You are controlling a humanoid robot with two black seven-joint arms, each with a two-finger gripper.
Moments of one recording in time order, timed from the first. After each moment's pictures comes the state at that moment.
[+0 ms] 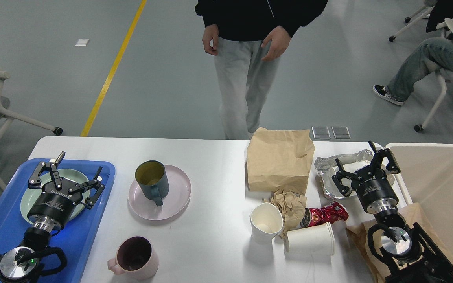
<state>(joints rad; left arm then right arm) -0.11 0.23 -1.47 -0.95 0.00 -0.52 0.07 0.25 -0.07 1.51 0.78 -0.51 0.41 0.16</state>
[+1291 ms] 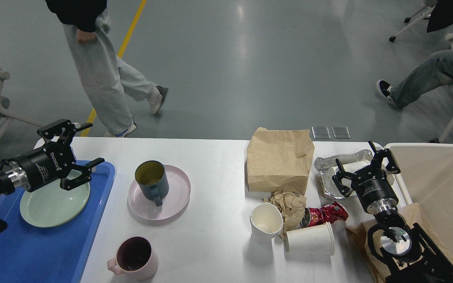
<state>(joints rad) -0.75 0.90 -0.25 -1.07 -0.10 -0.54 -0.09 0.24 -0.07 1.51 0.78 -0.51 0.41 0.16</state>
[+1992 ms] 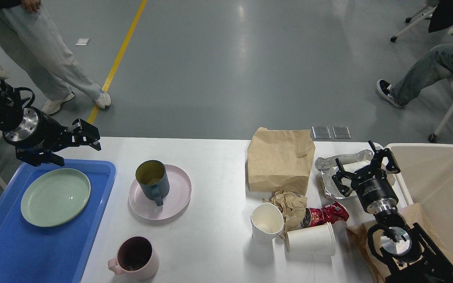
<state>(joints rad) -1.96 0.45 1.45 -1.21 -0.10 -0.59 -0.09 0.25 -0.07 1.51 0.78 -0.51 0.41 0.16</state>
